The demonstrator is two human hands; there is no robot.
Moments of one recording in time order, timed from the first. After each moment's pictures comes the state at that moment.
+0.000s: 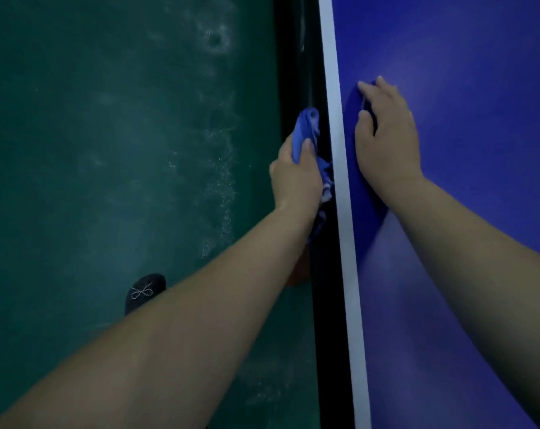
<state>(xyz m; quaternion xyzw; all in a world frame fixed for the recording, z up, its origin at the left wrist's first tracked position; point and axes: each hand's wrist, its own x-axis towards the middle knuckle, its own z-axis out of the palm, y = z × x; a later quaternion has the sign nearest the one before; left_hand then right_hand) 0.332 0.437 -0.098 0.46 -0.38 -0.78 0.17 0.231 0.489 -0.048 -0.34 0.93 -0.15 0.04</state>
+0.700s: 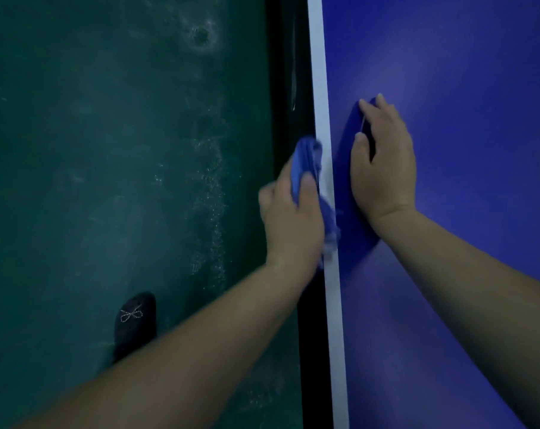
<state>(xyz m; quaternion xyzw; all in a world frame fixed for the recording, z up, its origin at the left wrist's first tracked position) 0.298 0.400 -0.083 0.44 -0.46 -0.75 0.18 0.175 0.440 -0.047 -0.31 0.94 -0.16 0.03</state>
